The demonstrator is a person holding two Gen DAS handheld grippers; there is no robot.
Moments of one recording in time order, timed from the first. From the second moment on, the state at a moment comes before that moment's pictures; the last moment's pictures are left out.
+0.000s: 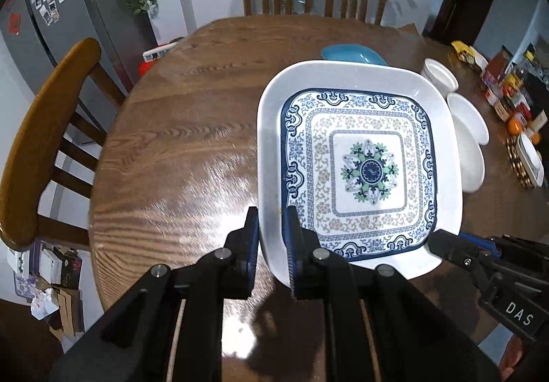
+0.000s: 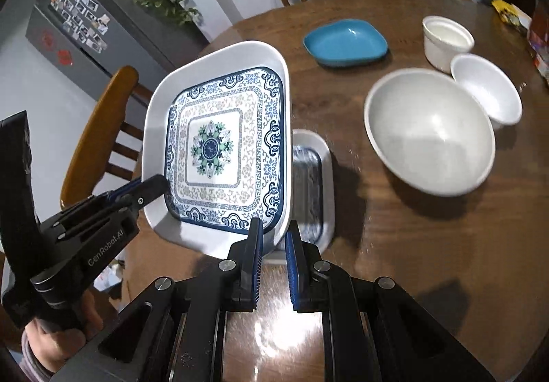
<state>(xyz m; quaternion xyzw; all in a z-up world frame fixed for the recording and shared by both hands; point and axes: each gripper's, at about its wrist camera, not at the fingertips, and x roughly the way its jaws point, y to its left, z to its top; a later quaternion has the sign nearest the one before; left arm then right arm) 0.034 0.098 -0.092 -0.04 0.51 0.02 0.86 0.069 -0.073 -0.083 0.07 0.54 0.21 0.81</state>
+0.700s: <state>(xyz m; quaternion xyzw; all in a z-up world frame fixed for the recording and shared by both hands) 0.038 0.076 -0.152 -0.03 0.56 0.02 0.83 0.075 -0.081 -0.134 0.06 0.60 0.19 0.78</state>
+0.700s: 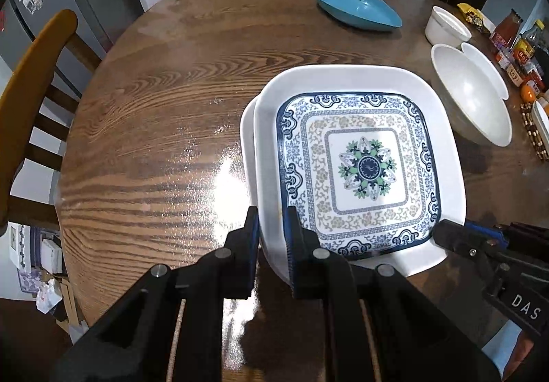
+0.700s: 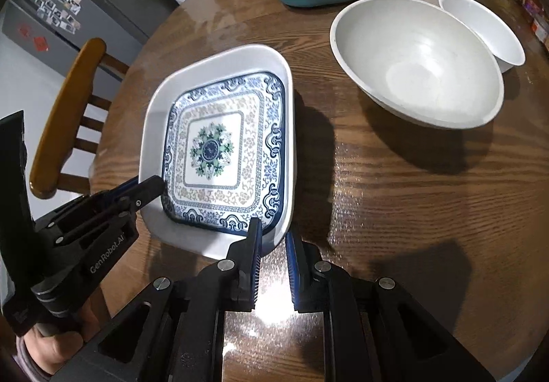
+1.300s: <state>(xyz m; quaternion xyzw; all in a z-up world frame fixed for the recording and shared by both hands) 0.042 0.083 -0.105 -0.05 0.50 0.04 0.86 0.081 -0.089 -0.100 0.02 0.56 0.18 0.81</state>
